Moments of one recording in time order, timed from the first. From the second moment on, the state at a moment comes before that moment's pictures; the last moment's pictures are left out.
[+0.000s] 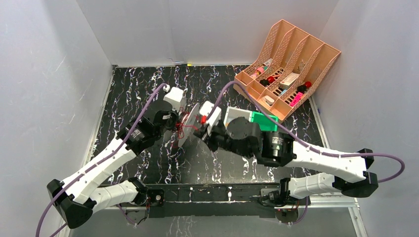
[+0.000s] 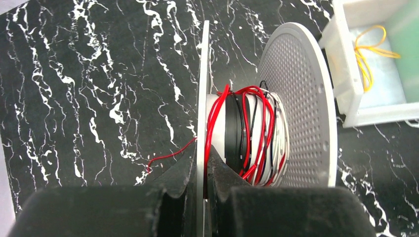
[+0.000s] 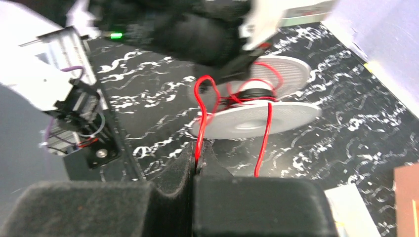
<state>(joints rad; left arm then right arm) -0.74 1.03 1.04 -0.58 -0.42 -0.06 1.45 1.16 1.31 -0.38 0.33 0.01</state>
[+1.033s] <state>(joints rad) -0.77 0.75 1.10 -0.68 0.07 -0.07 0.58 1.19 0.72 -0.10 -0.36 0.29</state>
